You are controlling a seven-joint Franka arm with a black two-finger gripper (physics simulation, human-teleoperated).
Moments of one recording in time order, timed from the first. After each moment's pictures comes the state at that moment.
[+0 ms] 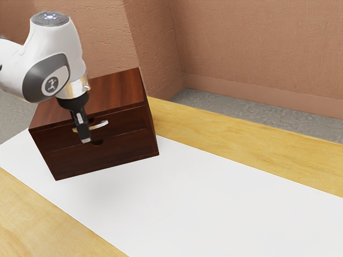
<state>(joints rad) 0.44 -0.12 -0.18 -1.81 0.30 1.85 -2.44</state>
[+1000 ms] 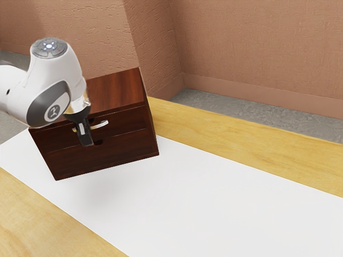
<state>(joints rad) 0.48 -0.10 -0.16 -1.93 0.37 2.15 -2.39</state>
